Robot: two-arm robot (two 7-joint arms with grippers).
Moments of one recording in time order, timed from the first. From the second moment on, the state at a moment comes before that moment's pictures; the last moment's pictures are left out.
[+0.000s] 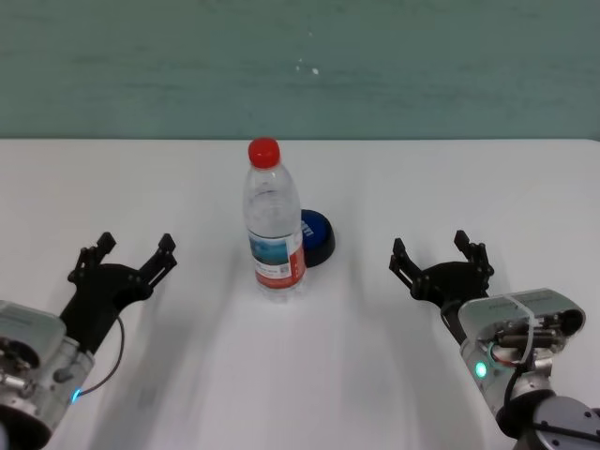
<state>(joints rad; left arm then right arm) 0.10 0.25 0.06 -1.61 -0.18 -0.10 -0.21 -0.06 0.16 -0.26 -1.64 0.19 -0.04 -0.06</state>
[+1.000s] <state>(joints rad) 0.19 0.30 0.03 -1.70 -0.25 -0.13 -0.27 -0.06 0.16 -0.26 -1.64 0.19 -0.04 -0.06</state>
